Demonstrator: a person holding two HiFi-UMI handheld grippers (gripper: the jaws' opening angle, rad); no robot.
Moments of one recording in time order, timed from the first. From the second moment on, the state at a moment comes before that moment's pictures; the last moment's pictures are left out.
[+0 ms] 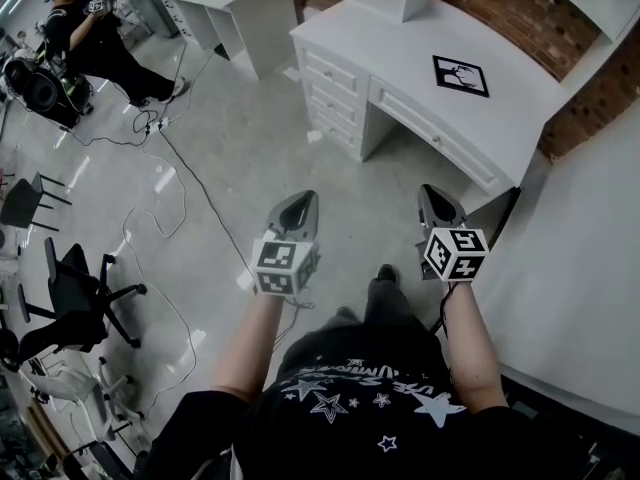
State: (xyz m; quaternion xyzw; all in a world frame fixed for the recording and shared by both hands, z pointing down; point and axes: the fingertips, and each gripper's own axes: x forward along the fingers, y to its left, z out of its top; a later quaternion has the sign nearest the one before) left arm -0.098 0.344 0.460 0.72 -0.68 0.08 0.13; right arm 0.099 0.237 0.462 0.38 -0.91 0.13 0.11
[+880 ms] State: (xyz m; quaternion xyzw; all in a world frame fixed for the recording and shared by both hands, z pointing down) left arm -0.151 0.199 0.477 0.67 -0.72 0.07 0.17; right arm 0.044 0.043 0.495 0.35 -0.91 0.19 0.11
